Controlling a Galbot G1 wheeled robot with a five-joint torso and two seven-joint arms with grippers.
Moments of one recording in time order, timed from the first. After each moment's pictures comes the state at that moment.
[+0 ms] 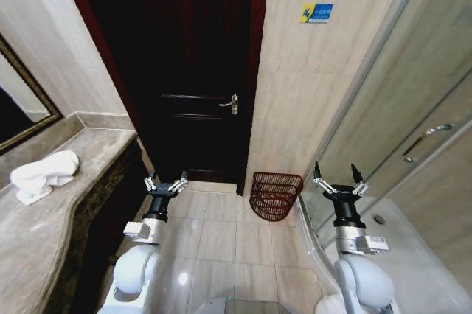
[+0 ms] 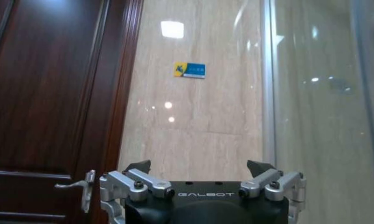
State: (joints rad) left arm 1.58 -1.44 -0.63 -2.22 -0.18 -0.10 0.04; right arm -1.58 1.48 0.70 2.25 0.09 0.18 0.00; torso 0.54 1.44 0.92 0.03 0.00
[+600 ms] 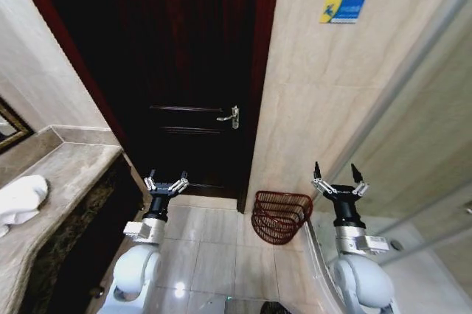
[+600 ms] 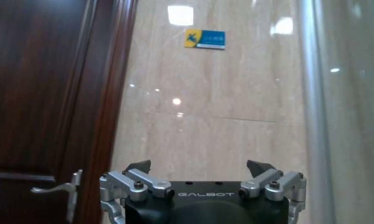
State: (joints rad) left arm 1.58 -1.44 -0.63 -2.22 -0.18 -0.10 0.04; right arm -1.58 1.48 0.70 2.25 0.09 0.18 0.00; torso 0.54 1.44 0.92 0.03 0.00
